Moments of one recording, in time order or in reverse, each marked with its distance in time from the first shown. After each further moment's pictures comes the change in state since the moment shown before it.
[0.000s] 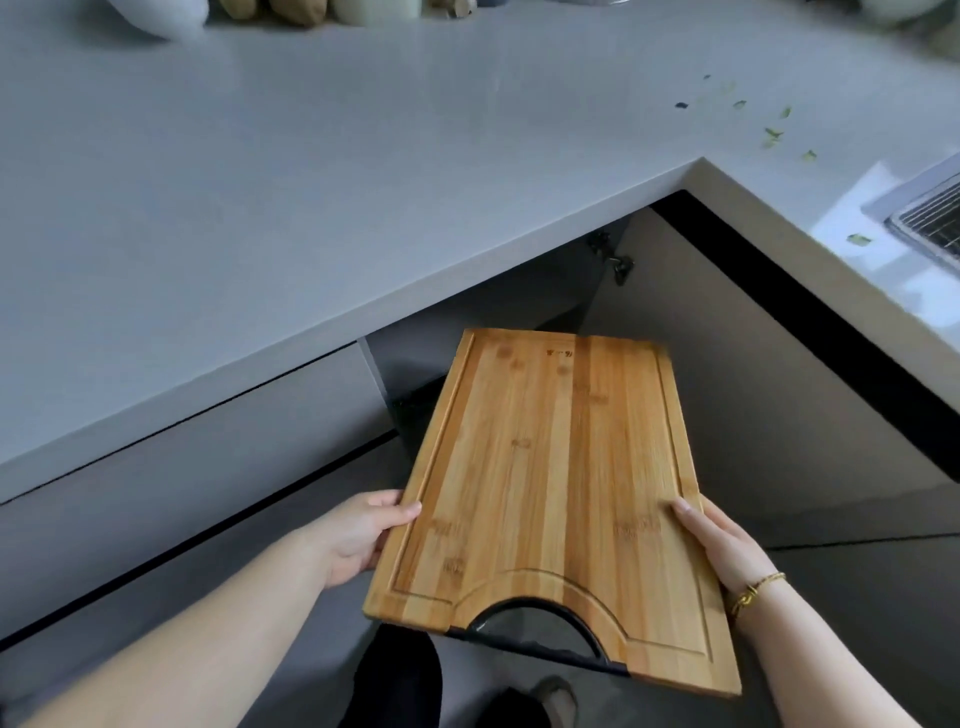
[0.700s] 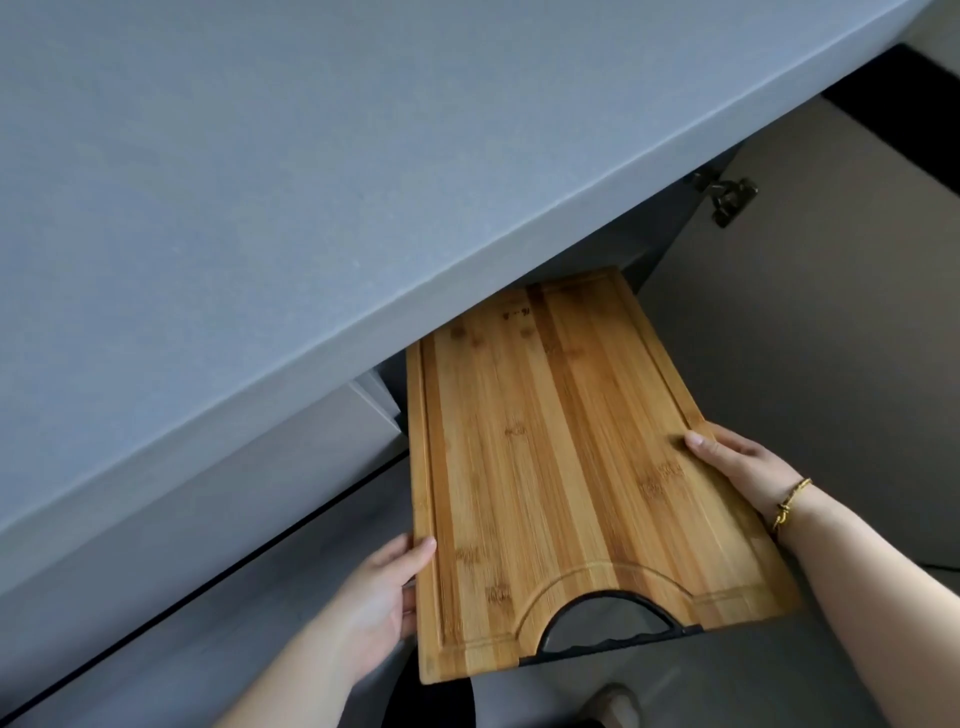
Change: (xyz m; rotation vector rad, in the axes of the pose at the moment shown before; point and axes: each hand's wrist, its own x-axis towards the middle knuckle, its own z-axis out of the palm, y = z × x) left_hand 0.107 -0.023 -0.038 -0.311 0.102 -0.139; right_hand 0.162 -0.037 0.074 -0.260 -0.018 0.051
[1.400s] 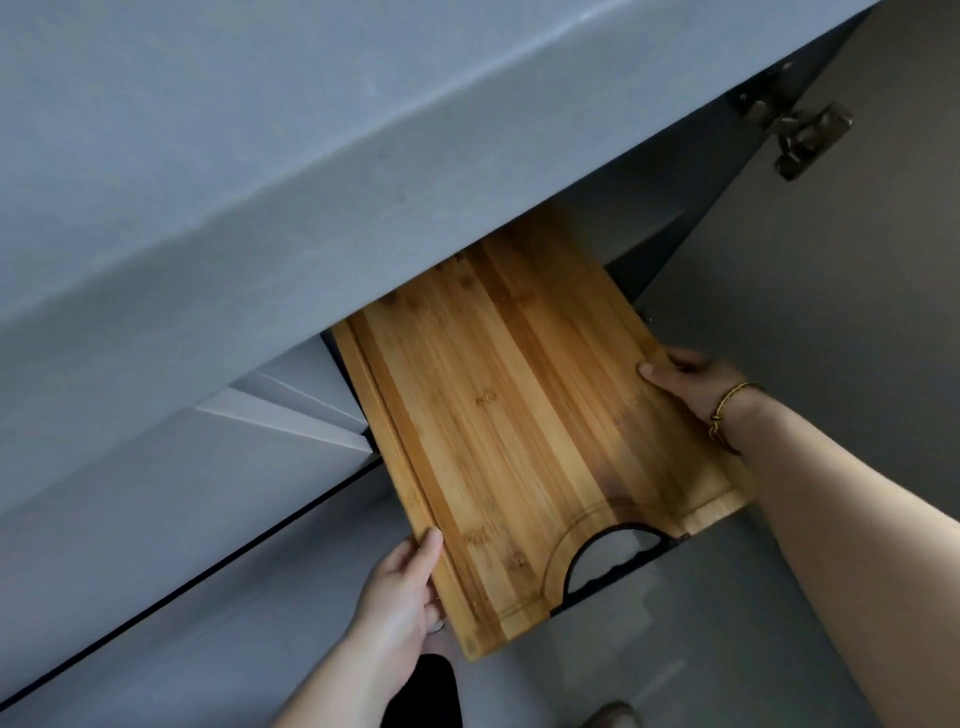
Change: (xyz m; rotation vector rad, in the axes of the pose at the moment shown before) left_hand 0.084 -0.012 0.035 -0.250 0.146 0.055; right_hand 0.124 -0.035 0.026 -0.256 0.029 -0.097
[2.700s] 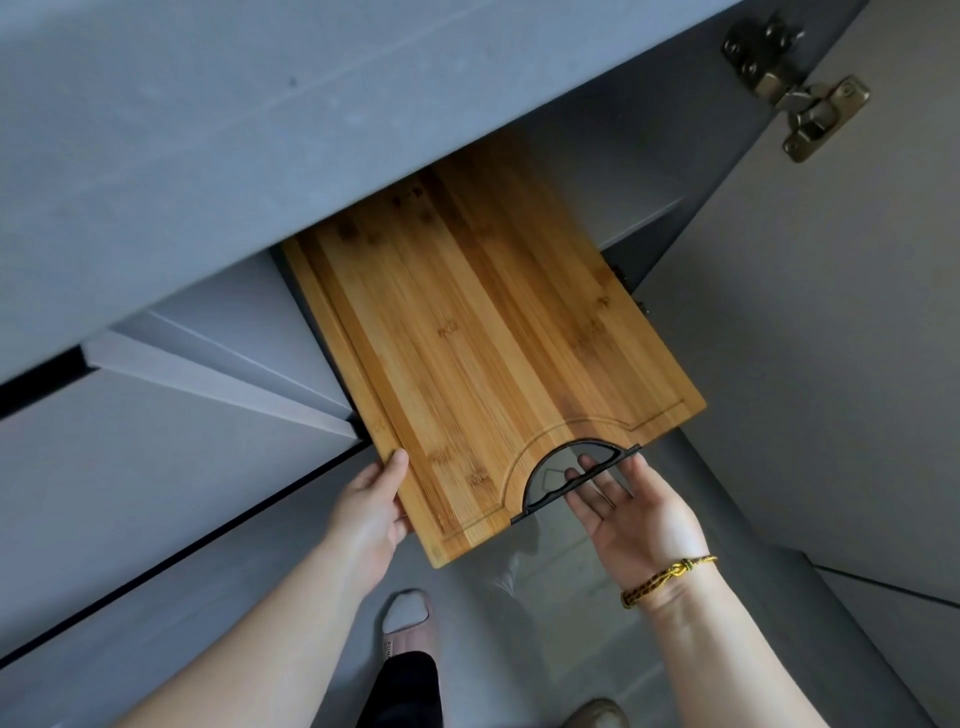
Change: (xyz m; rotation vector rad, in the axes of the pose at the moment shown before) left_hand 0.044 0.027 0.013 -0.062 0.006 0.147; right_hand -0.046 0.068 0.088 1.428 -0.136 0.296
